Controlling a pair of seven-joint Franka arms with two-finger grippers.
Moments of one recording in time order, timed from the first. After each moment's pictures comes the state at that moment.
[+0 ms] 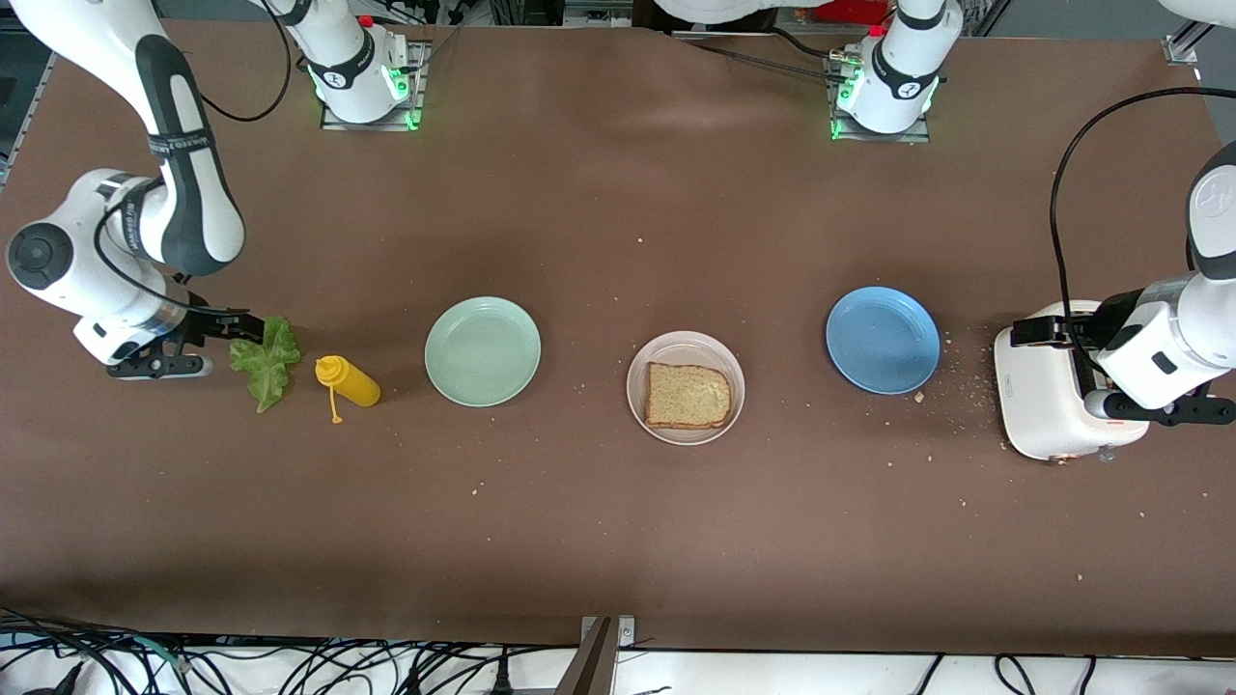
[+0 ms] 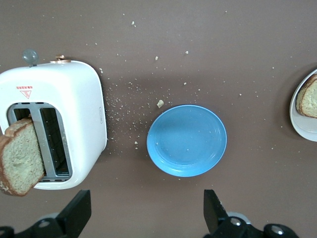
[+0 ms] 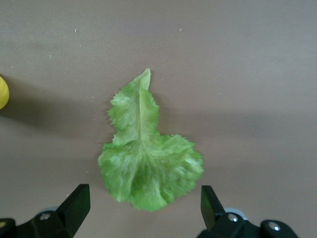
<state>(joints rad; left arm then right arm) -0.04 0.44 0.08 -1.25 -0.03 1.44 0.06 0.30 0.37 -0.45 -2.09 0.15 2.38 -0.30</state>
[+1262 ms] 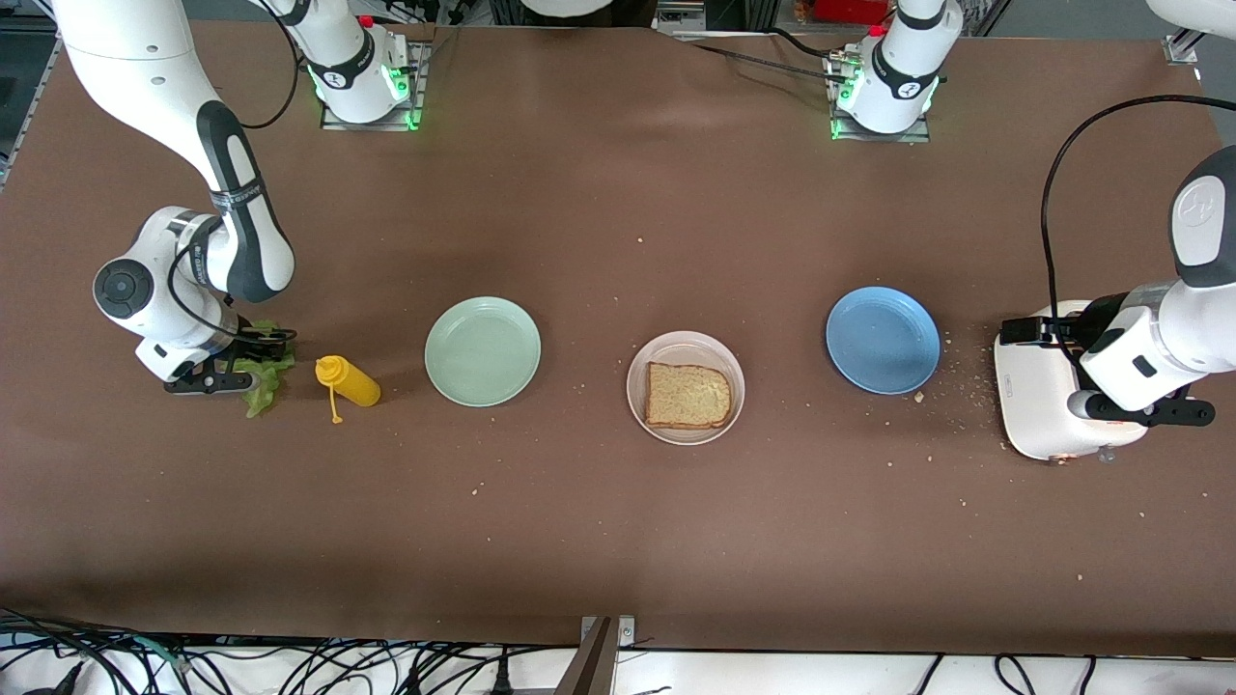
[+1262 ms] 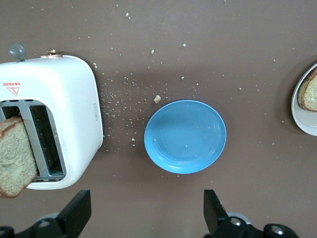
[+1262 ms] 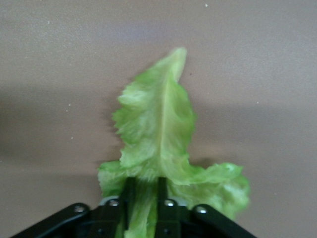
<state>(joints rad) -0.05 0.45 0.07 -1.27 -0.03 1.44 0.06 0.30 0.53 -0.42 -2.09 0.18 2.53 -0.32</state>
